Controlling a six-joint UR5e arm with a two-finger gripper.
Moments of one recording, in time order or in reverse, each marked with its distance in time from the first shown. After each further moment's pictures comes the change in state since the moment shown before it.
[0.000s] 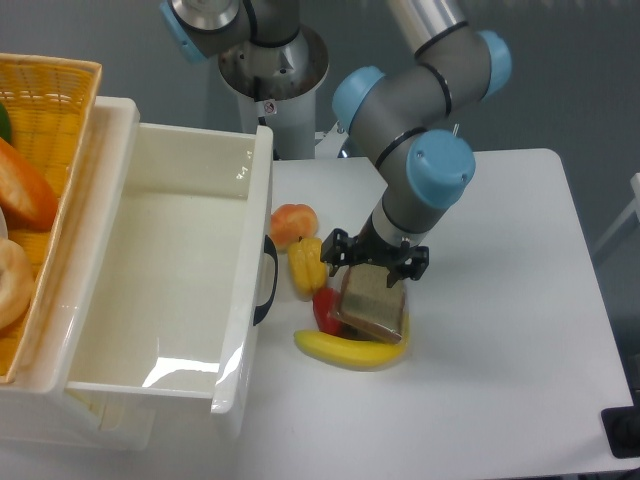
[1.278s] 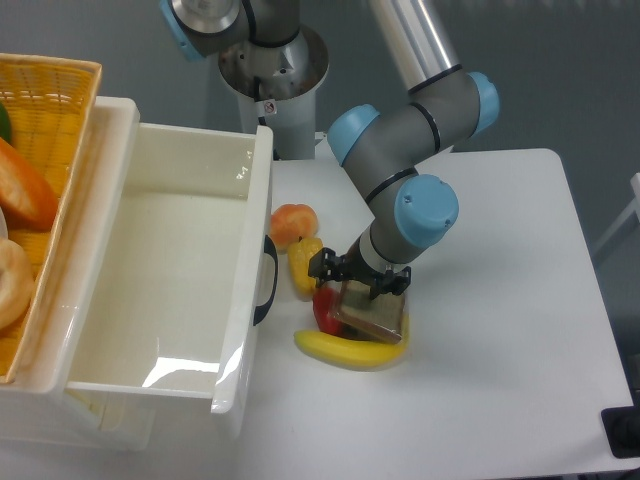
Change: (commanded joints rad) arm -0.003 -0.052 -0.006 0.028 0.002 -0.035
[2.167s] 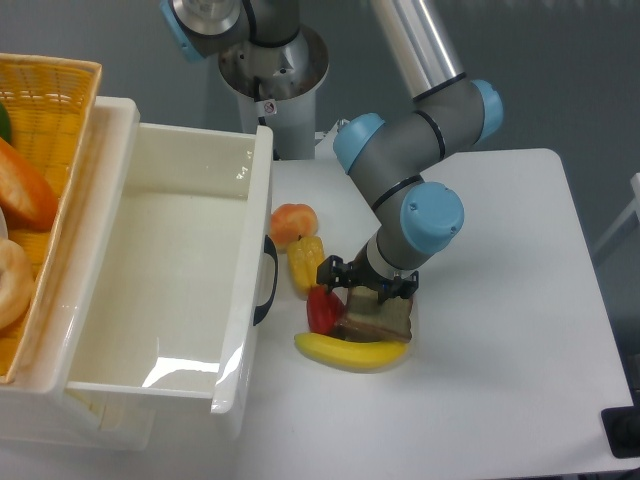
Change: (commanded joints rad) arm 0.011 -0.012 0.006 0.011 0.020 0.005
